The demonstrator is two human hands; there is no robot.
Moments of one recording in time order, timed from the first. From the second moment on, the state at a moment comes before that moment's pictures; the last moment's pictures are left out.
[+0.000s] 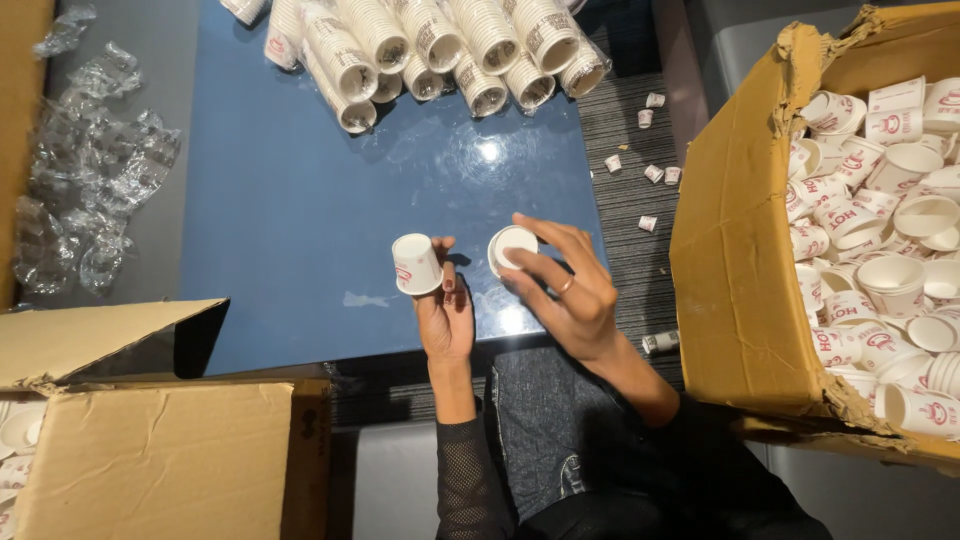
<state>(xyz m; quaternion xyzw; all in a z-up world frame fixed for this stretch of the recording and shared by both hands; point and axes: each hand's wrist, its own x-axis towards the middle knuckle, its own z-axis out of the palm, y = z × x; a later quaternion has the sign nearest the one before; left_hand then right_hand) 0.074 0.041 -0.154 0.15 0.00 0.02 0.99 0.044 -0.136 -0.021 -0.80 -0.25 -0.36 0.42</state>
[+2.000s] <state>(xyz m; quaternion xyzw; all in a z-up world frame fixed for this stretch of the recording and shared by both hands) -0.001 -0.060 -0.062 0.66 -0.04 0.51 0.55 -0.062 -0.447 0.058 -0.90 -0.16 0.10 0.39</state>
